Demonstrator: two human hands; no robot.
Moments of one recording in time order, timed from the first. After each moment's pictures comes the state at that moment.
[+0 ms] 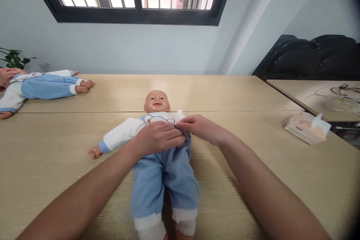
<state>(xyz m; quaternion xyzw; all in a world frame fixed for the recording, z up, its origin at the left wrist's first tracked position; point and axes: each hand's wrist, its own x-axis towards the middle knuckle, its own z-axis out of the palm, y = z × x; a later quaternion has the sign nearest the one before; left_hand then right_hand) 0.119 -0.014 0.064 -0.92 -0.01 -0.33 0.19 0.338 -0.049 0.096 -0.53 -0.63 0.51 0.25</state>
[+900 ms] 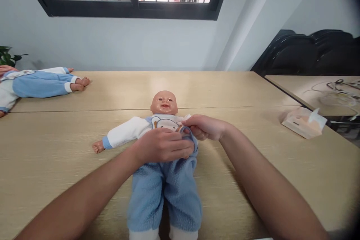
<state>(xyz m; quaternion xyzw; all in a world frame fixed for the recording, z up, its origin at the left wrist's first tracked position) 0.129 -0.032 0.059 -0.93 0.06 -0.33 0.16 0.360 -0.034 0.078 -0.49 -0.47 0.72 0.14</state>
